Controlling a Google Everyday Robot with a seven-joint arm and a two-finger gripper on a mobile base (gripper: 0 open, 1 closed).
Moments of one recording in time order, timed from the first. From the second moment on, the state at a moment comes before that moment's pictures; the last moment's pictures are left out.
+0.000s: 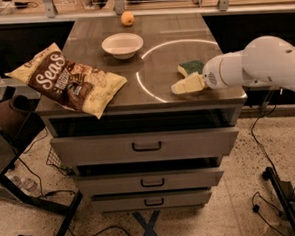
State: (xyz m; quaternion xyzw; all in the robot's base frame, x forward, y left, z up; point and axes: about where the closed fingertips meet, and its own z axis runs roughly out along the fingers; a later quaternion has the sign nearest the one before) arm 0.682 -0.166 0.831 -0.28 0.84 0.10 0.45
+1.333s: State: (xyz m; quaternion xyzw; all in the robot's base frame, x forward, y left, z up) arm 0.682 -0.163 0.830 -0.29 0.84 0.10 0.45
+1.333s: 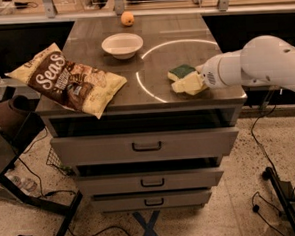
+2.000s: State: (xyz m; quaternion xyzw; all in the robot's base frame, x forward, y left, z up) arm 0.683 -0.162 0.830 -0.29 0.84 0.10 0.45
